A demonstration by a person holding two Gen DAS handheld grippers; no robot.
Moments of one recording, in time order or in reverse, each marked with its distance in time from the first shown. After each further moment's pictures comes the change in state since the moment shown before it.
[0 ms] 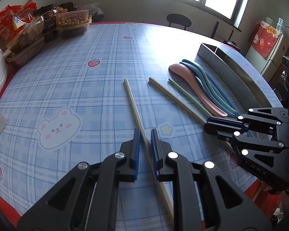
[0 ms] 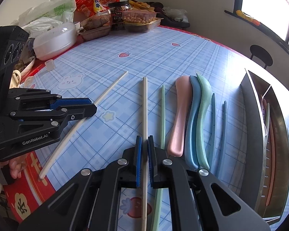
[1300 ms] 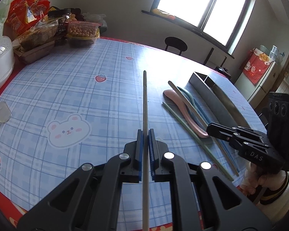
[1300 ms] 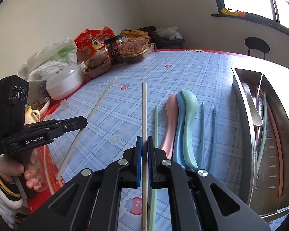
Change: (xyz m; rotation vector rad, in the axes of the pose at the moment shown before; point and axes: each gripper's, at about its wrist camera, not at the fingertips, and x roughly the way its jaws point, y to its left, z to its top) left arm -0.047 0.021 -0.002 -0.128 -0.156 -0.120; right arm -0.039 -0.044 -0.015 0.206 -0.222 0.174
